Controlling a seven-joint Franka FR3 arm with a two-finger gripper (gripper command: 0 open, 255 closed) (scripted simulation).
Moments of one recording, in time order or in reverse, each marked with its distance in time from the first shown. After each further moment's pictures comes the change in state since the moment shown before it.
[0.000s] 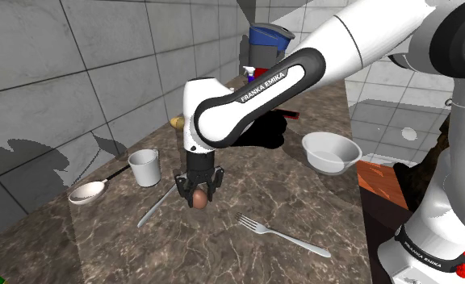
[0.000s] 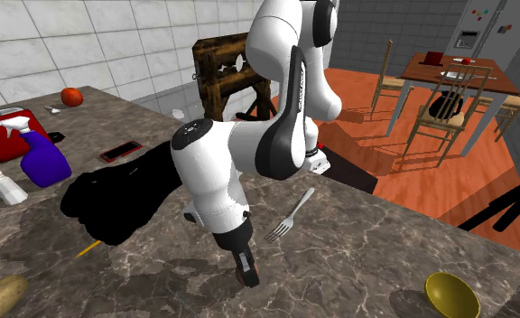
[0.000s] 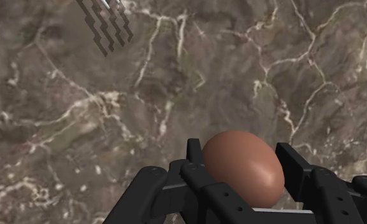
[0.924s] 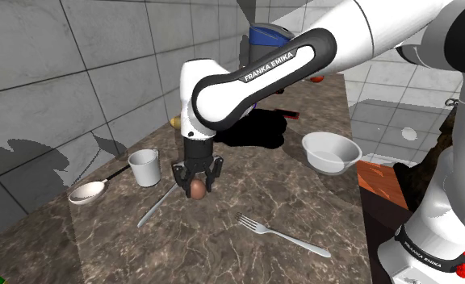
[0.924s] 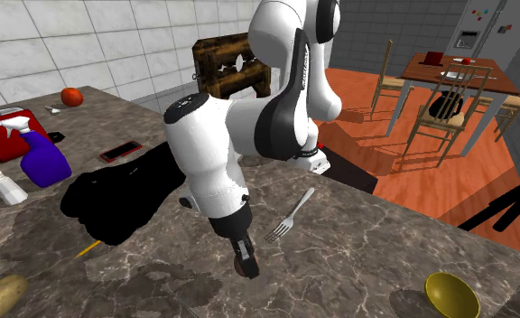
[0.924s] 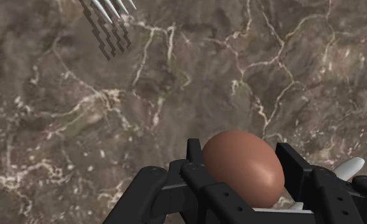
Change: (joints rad) arm -0.005 -0.048 0.004 0.045 0.005 -0.089 0.015
